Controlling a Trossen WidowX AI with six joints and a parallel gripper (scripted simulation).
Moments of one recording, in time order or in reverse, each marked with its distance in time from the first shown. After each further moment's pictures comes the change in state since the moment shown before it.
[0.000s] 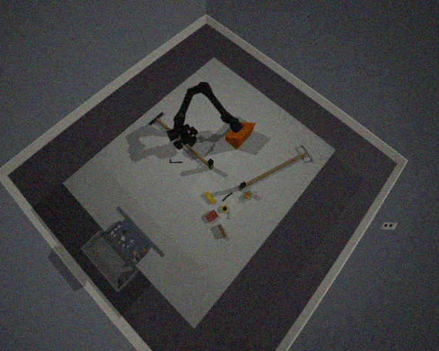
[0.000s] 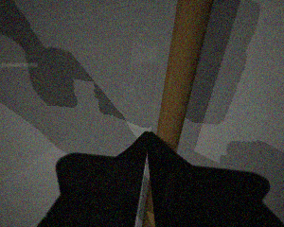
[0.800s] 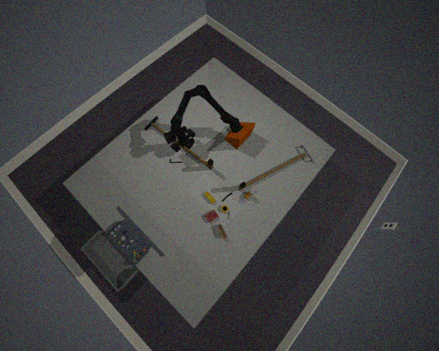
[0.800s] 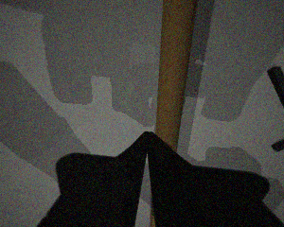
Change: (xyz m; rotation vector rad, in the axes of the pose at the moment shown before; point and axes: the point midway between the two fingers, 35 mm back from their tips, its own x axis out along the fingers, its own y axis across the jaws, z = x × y) arm -0.001 -0.024 0.000 -0.003 -0.004 -0.003
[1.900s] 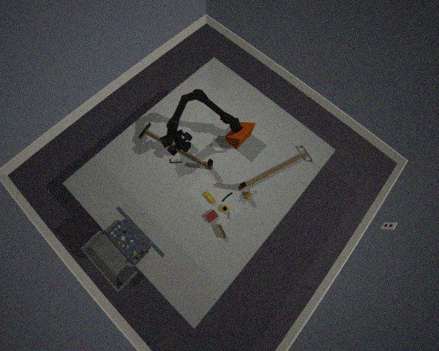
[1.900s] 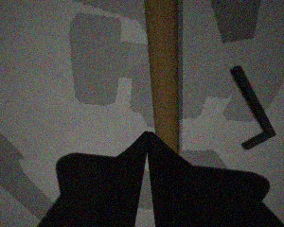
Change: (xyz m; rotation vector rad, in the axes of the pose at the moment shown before) arm 0.000 -0.033 0.002 -0.002 -0.003 -0.005
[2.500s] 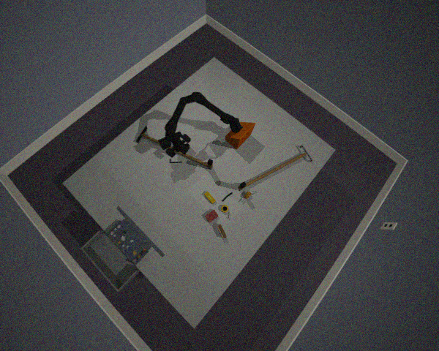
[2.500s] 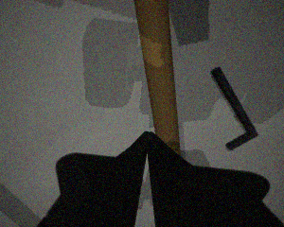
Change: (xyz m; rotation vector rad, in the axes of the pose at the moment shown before) arm 0.000 -0.017 0.003 -0.002 -0.001 -0.004
